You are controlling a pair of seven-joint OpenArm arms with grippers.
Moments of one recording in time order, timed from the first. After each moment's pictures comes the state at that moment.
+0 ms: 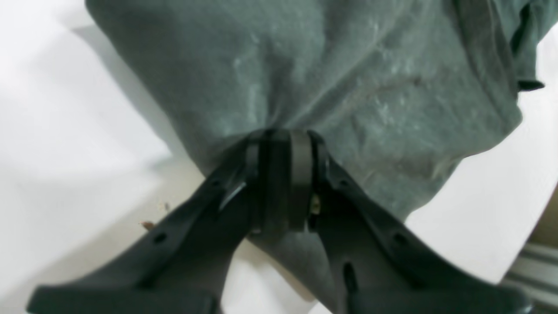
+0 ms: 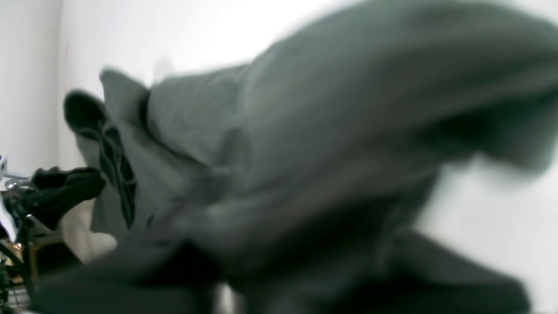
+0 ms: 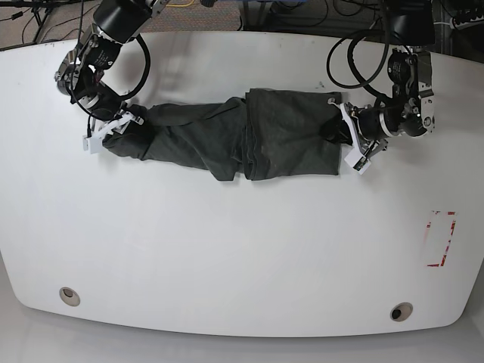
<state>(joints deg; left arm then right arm) 1.3 -15.1 -5.3 81.3 -30.9 -43.3 56.9 -0.4 0.5 46.8 77.6 45.4 39.6 -70.4</state>
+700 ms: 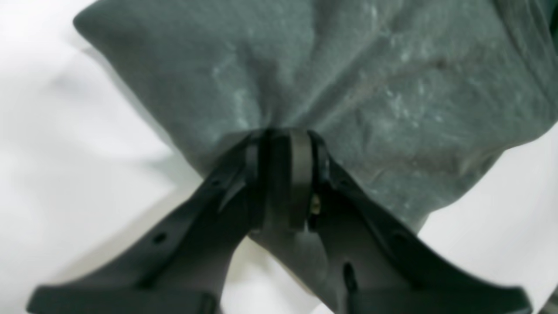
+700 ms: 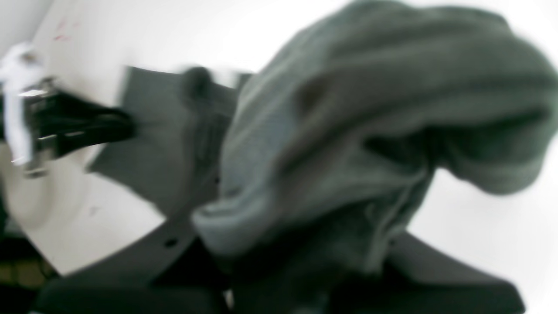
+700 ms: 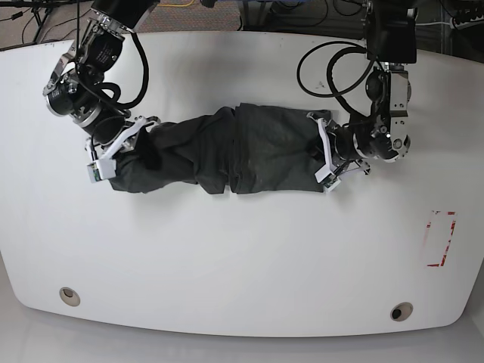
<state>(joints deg) -5.0 -8.5 -0.7 81.3 -14.5 -42.8 57.1 -4.8 1.0 31.1 109.4 45.6 39.7 -71.1</state>
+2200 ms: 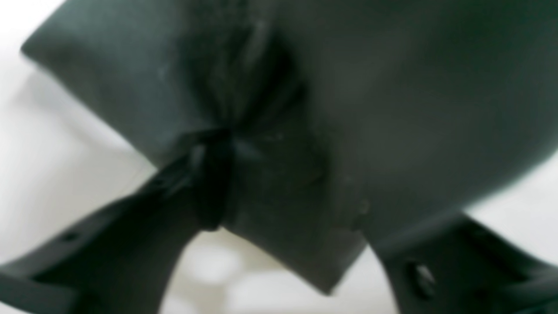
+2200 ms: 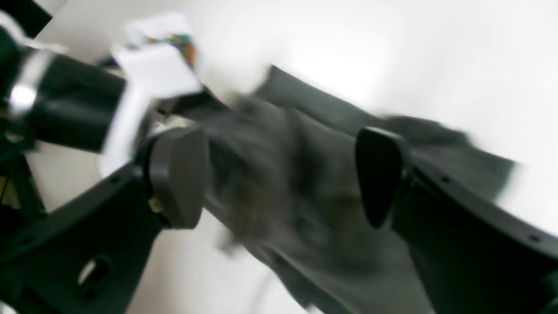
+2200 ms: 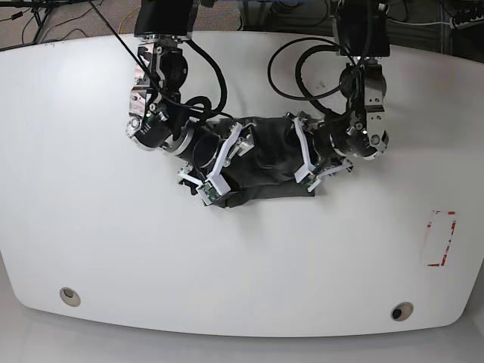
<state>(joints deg) -4.1 0.1 -4.7 86.3 -9.5 -42.5 60.8 -0.6 -6.4 3.2 102.7 24.7 39.9 -58.4</state>
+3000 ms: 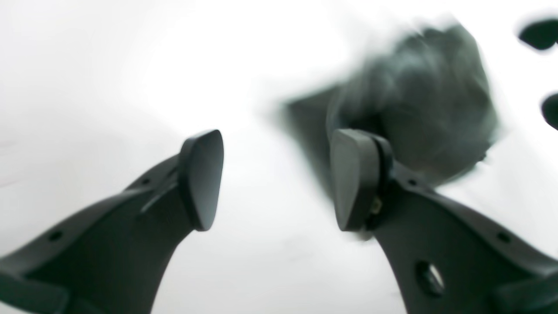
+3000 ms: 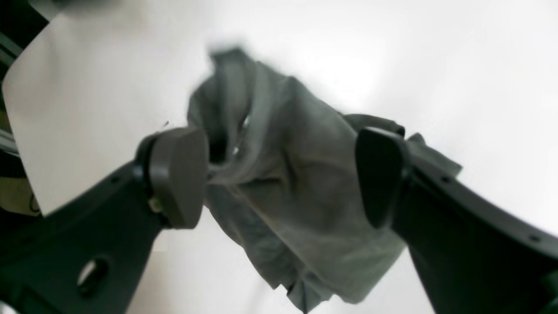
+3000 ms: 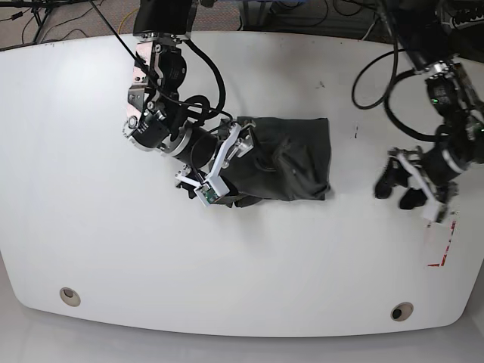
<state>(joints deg) -7.4 -18.7 -31.1 99.2 -47.7 -41.9 74.5 -0.6 -6.3 3.2 105.1 24.5 39.9 -58.4</state>
